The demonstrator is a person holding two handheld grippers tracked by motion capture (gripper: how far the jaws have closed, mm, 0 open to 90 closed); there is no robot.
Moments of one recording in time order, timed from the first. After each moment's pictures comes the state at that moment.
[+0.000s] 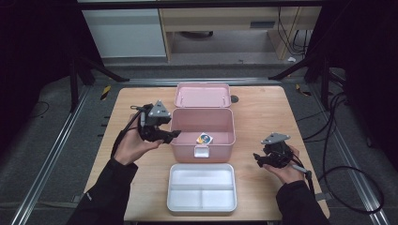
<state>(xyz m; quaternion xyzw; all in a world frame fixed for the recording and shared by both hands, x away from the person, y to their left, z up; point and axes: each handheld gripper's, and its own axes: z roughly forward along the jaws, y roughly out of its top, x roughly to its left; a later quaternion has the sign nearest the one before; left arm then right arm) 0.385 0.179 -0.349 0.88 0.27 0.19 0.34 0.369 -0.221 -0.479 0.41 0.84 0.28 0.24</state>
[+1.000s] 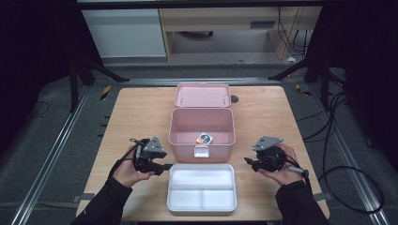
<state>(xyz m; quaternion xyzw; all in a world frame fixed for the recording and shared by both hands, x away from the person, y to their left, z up) 0.356 0.205 -0.445 0.92 0.24 0.10 0.31 0.353 -0.197 -0.461 0.29 0.88 0.31 0.20</state>
